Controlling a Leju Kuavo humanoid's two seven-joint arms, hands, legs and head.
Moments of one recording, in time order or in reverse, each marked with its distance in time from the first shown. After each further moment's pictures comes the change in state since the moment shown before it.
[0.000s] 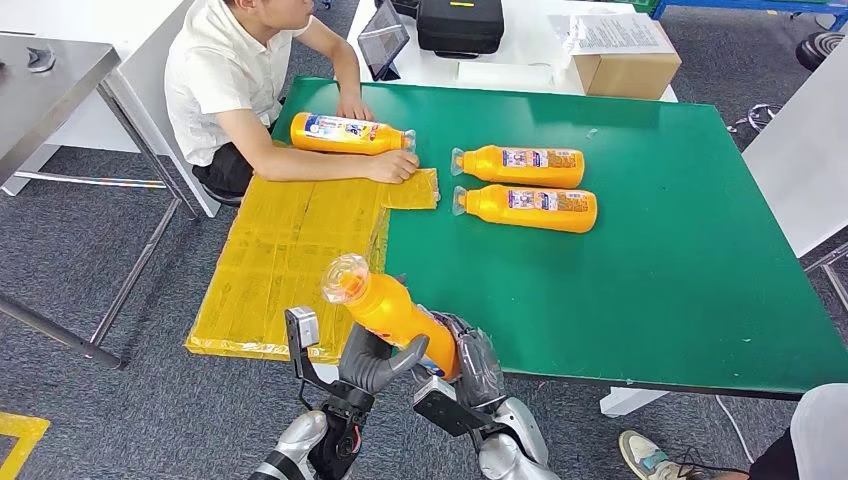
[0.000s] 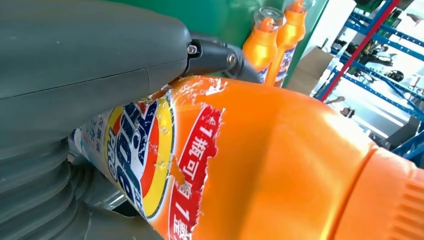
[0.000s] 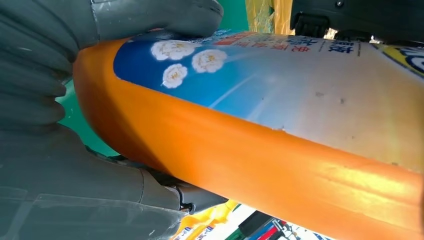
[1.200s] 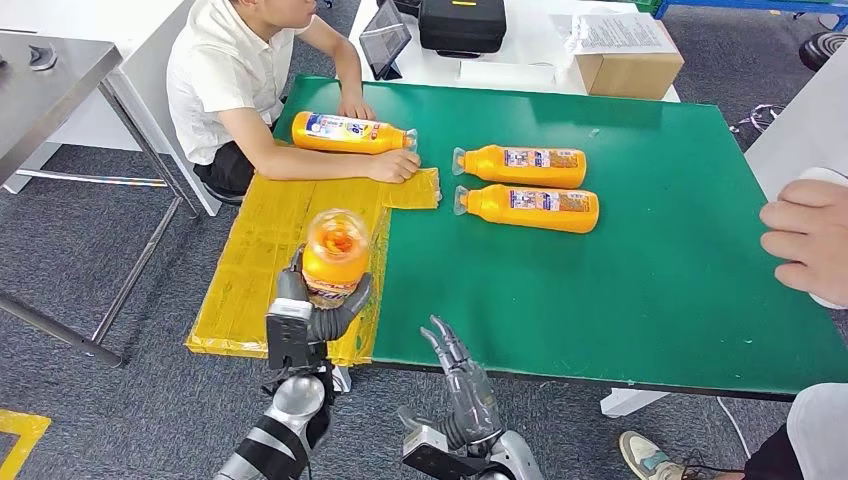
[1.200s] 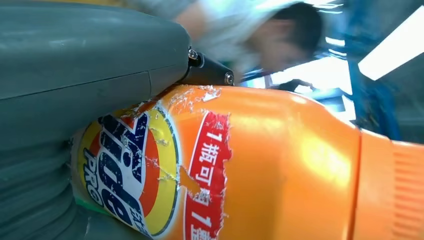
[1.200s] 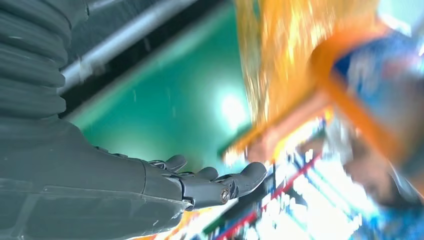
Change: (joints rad) left arm -0.109 0.010 0.145 0.004 -0.719 0.705 -0.230; right arm 0.127 -0.028 0.045 -0.136 0.030 -0.151 -0.031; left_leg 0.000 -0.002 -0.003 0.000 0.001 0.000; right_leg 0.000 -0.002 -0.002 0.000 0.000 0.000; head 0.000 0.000
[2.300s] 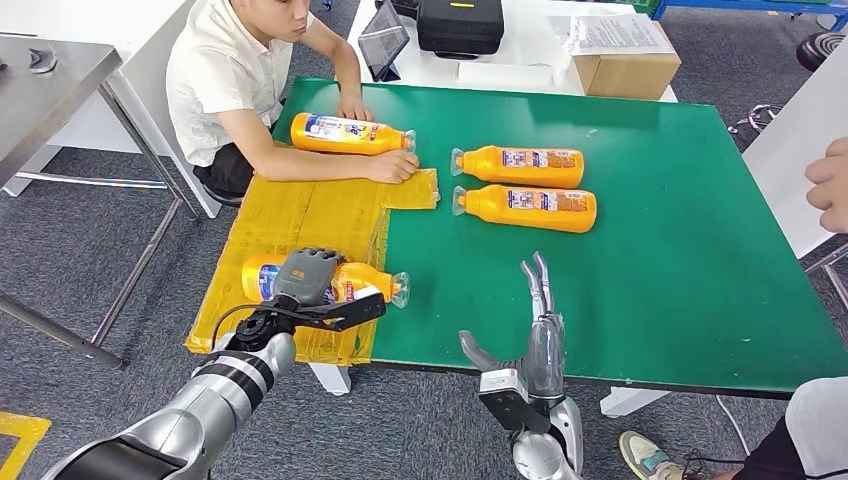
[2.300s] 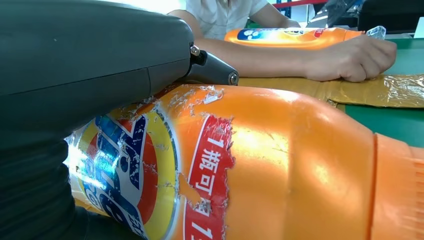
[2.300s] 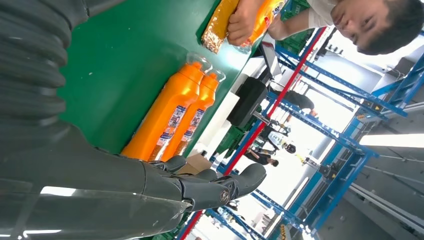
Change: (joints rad) left arm -0.342 0.127 0.027 0.528 -0.985 -0.273 0.573; right arm 0.028 -0.011 -0.207 -0.310 -0.118 -0.008 -0.001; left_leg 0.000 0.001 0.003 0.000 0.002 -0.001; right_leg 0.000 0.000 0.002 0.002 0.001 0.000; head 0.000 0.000
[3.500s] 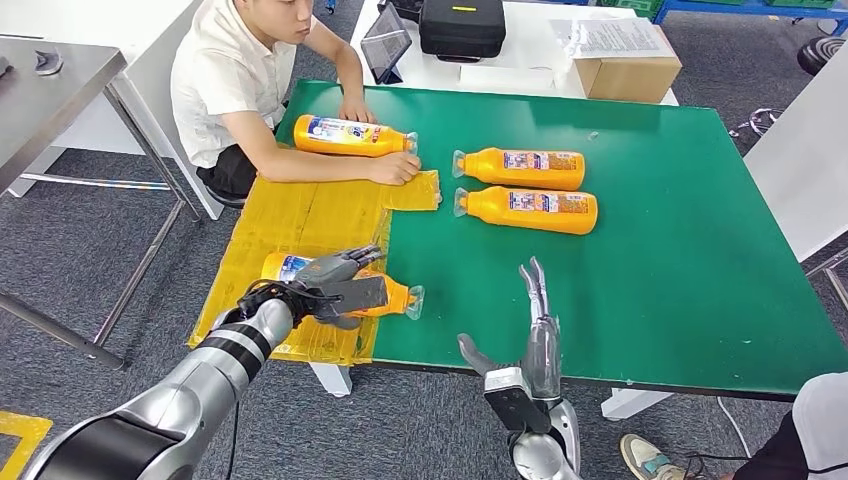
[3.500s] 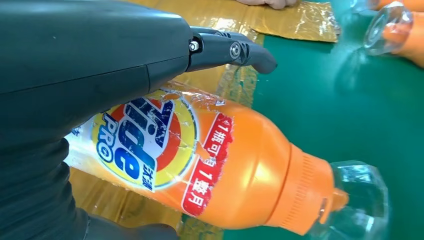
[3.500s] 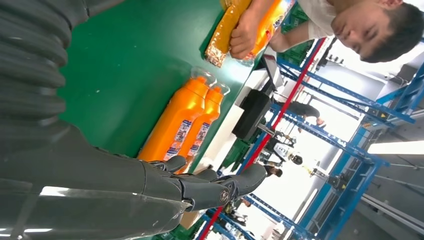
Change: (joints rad) left arm -0.084 -0.010 0.035 0.011 0.242 -0.536 -0.210; right arm -0.012 -0.033 0.056 0.030 -0.106 0.000 0.000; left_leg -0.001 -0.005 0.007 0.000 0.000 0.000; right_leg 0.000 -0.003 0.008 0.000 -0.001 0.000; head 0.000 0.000
